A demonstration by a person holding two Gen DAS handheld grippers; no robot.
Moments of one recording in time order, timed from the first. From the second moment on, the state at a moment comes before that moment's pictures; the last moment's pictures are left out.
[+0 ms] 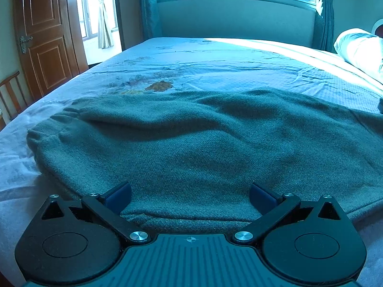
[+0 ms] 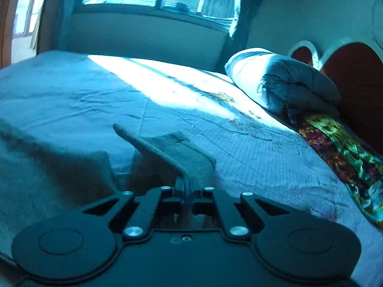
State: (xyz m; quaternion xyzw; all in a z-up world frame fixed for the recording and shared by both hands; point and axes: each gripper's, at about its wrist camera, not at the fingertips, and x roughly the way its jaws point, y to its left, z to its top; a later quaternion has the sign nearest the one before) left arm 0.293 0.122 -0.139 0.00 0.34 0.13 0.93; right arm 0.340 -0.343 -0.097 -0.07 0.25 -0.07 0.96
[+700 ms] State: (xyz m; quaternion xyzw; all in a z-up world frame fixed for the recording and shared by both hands) left arm 0.294 0.121 -0.139 0.00 0.34 0.13 0.93; right arm 0.264 -0.433 -0.113 0.01 0.26 -0.13 0.96
